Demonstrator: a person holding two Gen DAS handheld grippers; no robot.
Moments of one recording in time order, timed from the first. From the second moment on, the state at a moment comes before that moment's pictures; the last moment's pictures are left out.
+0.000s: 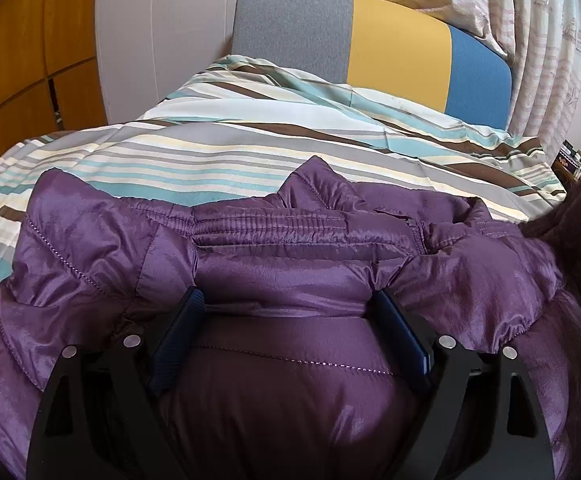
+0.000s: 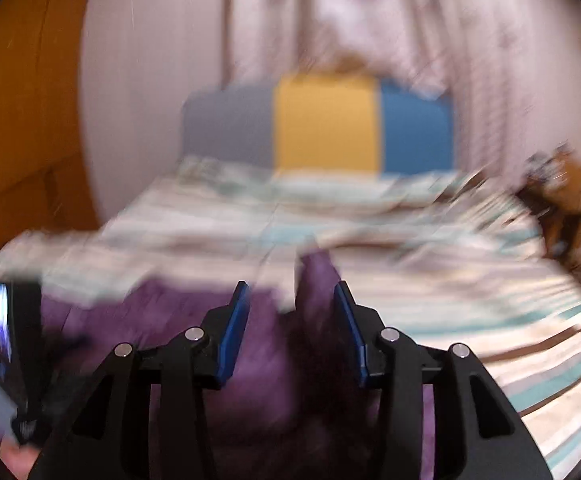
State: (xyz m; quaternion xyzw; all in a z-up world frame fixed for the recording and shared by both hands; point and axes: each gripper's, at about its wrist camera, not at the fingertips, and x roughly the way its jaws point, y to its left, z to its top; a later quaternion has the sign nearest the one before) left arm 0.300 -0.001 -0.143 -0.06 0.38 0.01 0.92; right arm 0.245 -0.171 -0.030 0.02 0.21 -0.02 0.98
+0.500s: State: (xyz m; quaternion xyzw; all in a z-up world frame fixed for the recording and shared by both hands) left arm 0.301 -0.001 -0.143 -0.06 0.38 0.01 0.92; right arm 0.292 -0.139 -0.125 0.03 0.38 0.08 0.92
